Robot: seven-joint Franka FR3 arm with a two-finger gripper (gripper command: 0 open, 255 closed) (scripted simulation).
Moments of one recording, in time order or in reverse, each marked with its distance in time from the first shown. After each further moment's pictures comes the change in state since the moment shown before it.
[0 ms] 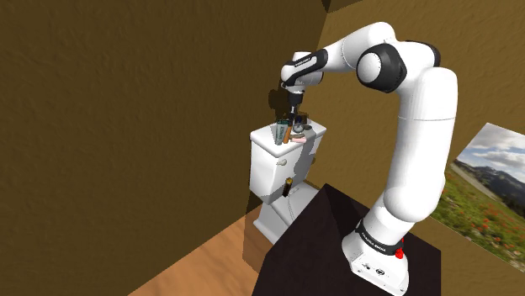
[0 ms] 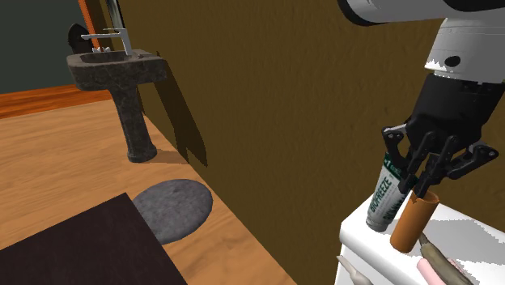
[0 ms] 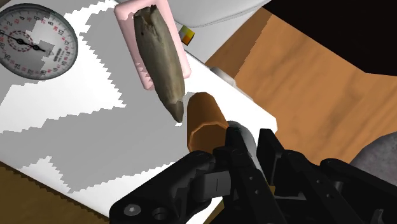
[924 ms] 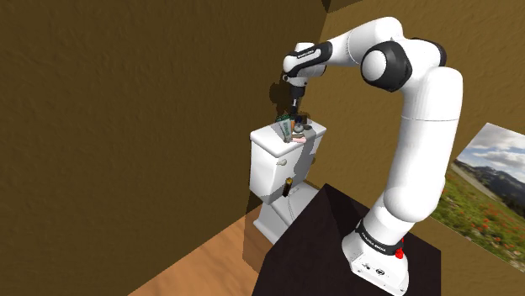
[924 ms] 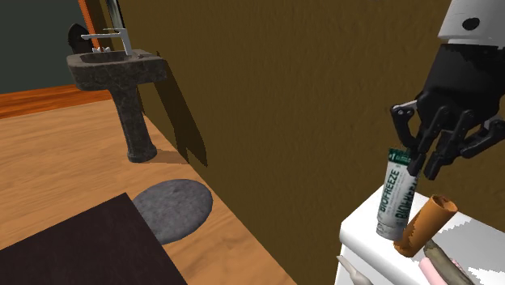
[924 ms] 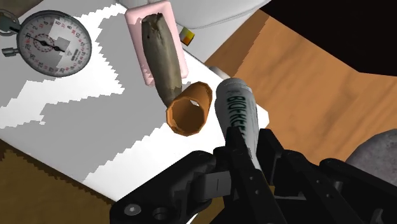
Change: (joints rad) arm 0.003 -0.034 -0.007 0.048 -0.015 -0.081 0.005
